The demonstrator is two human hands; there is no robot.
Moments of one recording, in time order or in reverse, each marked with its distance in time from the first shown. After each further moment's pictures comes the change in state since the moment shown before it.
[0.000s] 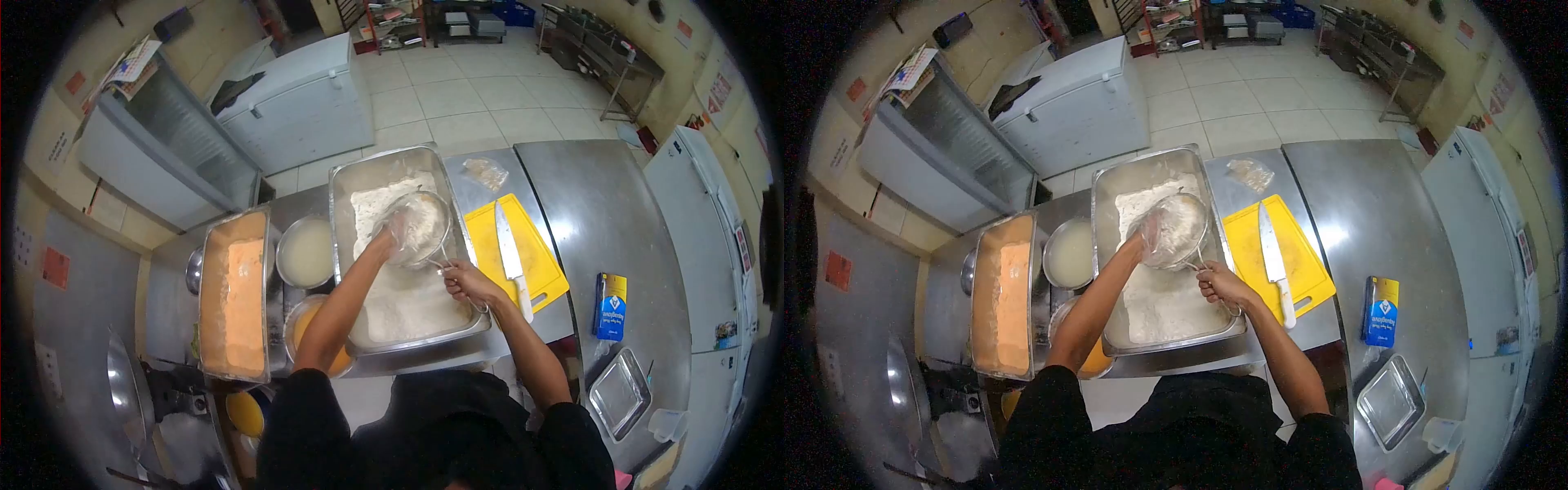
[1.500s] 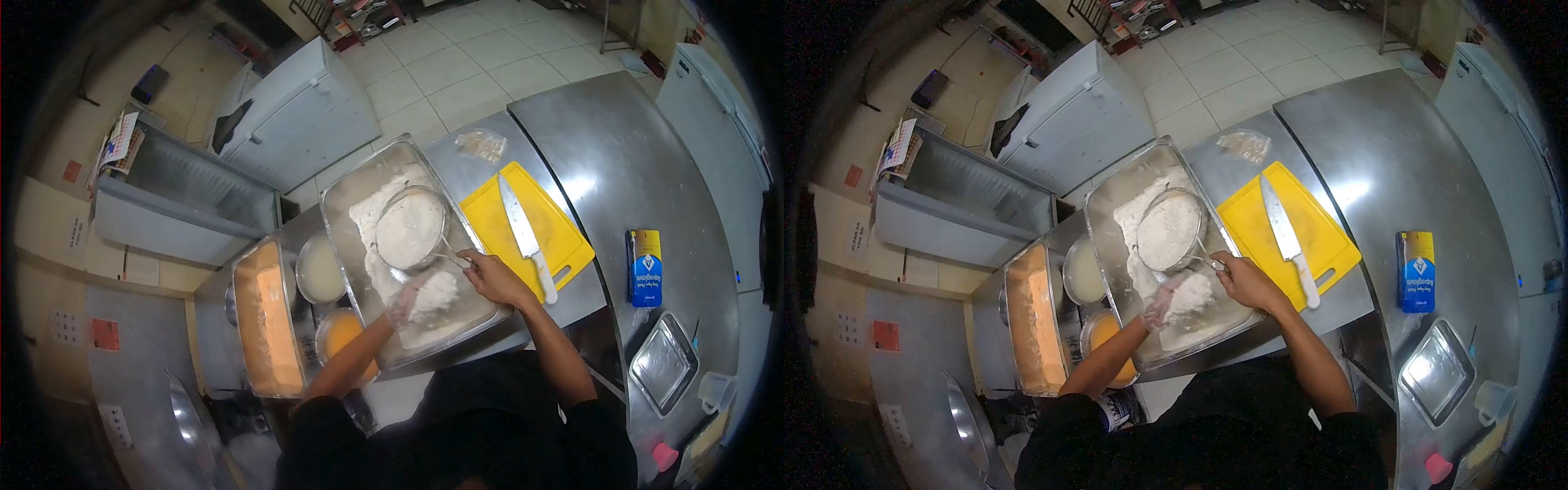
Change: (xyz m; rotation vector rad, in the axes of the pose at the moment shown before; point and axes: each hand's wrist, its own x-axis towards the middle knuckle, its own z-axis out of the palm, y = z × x) left_hand -0.049 -0.128 -0.018 -0.448 -0.645 -0.454; right_hand -0.047 -0.002 -0.018 -0.825 0.308 -0.468
